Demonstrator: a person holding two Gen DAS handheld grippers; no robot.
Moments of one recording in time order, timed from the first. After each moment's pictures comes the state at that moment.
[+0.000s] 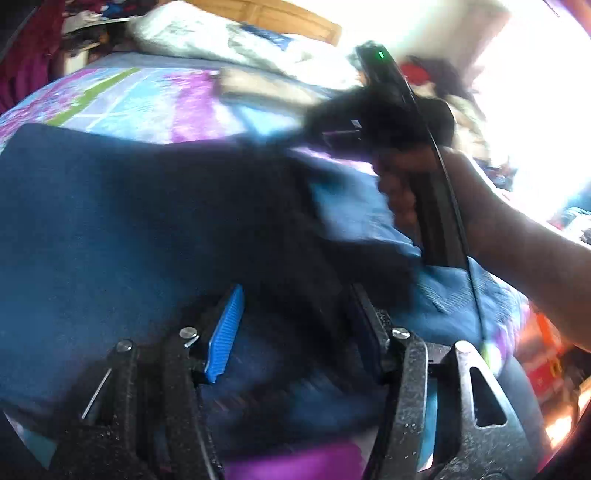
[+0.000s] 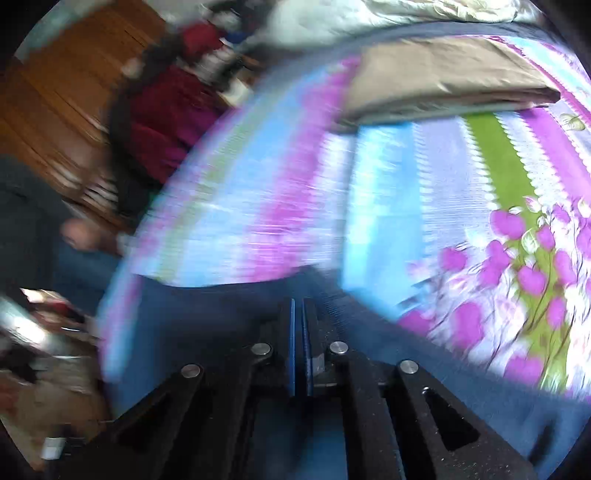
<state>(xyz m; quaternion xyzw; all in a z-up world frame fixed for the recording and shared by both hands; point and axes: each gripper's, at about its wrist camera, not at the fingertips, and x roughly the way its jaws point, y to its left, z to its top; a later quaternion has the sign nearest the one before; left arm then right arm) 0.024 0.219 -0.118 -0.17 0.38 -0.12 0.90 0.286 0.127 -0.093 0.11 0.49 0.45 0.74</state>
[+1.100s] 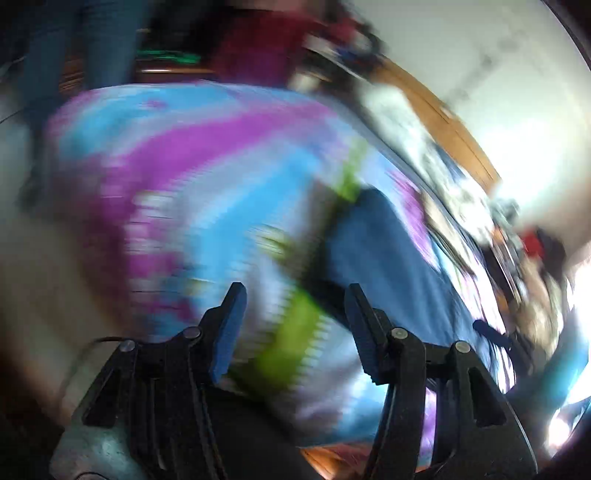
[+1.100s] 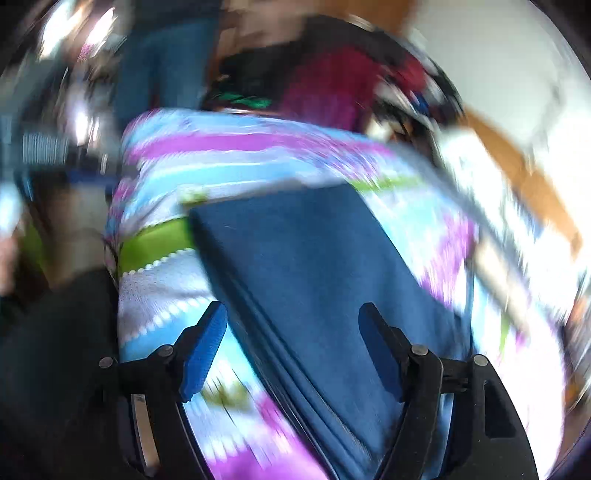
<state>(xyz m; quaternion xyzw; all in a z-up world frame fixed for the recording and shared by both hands) -0.188 0.423 -0.093 -0.38 0.27 0.23 0.85 -0.053 0.274 -0.070 -0.39 0.20 0.47 0.77</state>
